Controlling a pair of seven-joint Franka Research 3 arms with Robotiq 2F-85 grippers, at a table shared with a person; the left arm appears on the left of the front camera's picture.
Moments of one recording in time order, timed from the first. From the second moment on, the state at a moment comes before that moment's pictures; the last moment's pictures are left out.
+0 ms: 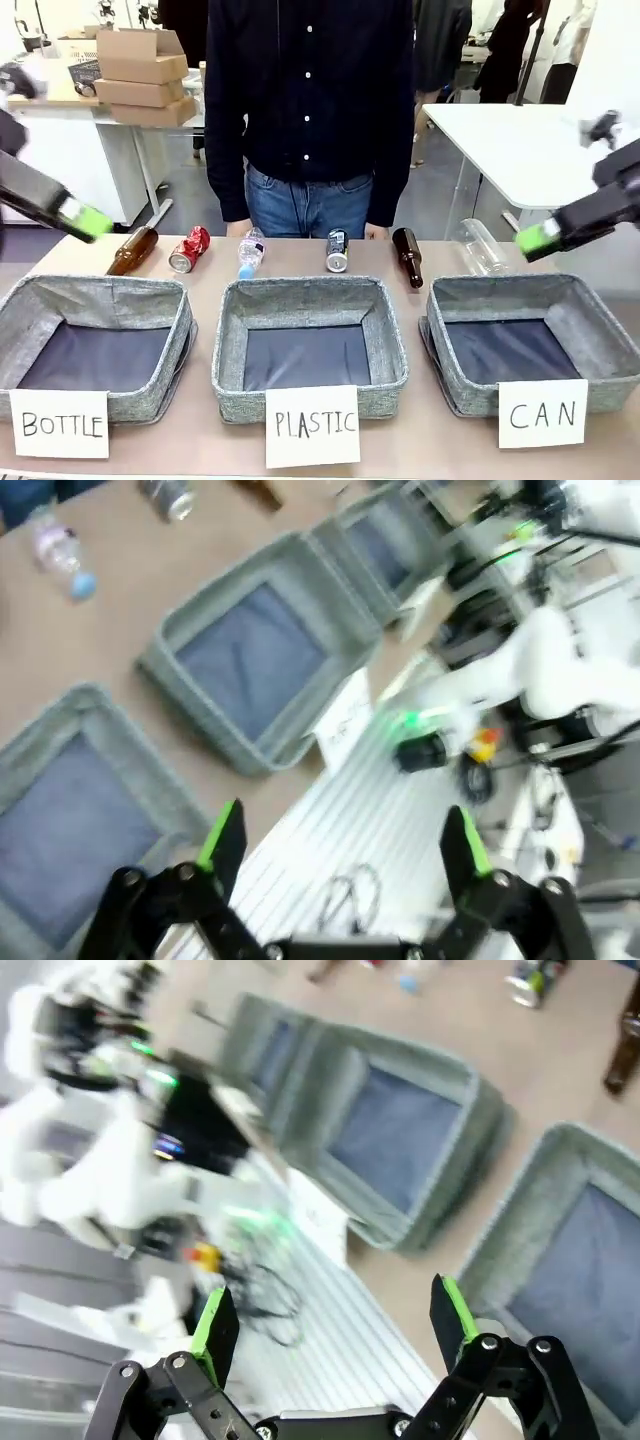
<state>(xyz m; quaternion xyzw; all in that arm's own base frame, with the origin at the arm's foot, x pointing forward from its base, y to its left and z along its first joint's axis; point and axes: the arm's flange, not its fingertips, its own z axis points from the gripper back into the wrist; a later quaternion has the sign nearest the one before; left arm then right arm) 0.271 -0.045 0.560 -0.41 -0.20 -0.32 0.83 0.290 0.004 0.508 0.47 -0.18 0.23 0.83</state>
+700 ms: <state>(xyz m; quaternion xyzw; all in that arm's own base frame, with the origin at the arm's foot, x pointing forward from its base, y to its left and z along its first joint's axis) 0.311 0.019 0.520 -0.59 -0.17 -0.08 0.79 0.310 -0.033 0.491 0.66 -0.17 0.05 0.73</state>
